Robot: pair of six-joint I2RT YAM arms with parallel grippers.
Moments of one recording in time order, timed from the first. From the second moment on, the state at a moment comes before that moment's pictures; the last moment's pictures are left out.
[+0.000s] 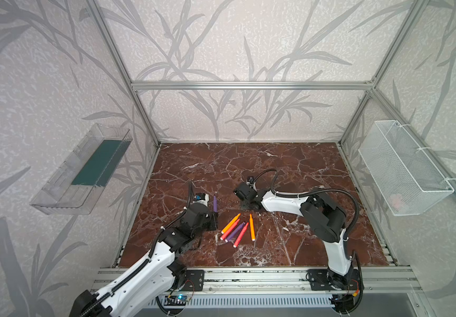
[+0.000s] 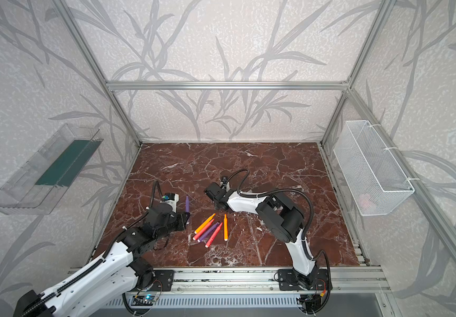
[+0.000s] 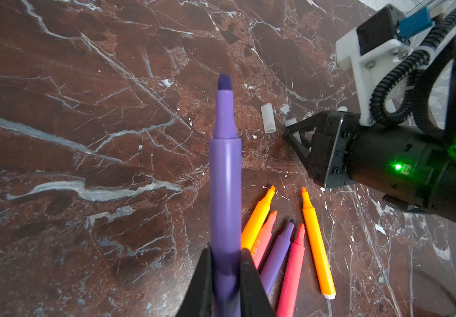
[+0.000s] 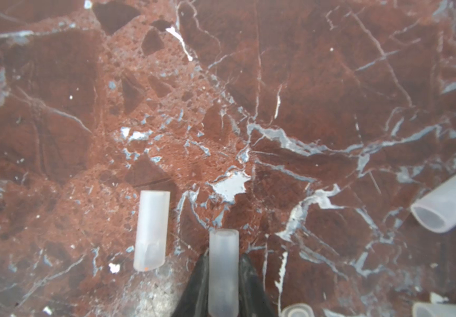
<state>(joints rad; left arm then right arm) -0.56 0.77 0.40 -0.35 -0.05 -0.62 0.90 2.05 1.31 -0.35 0.39 0.78</state>
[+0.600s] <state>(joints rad) -0.57 0.84 0.37 -0.15 0.23 -0.64 0.83 1.74 0.91 0.00 0.30 0.84</state>
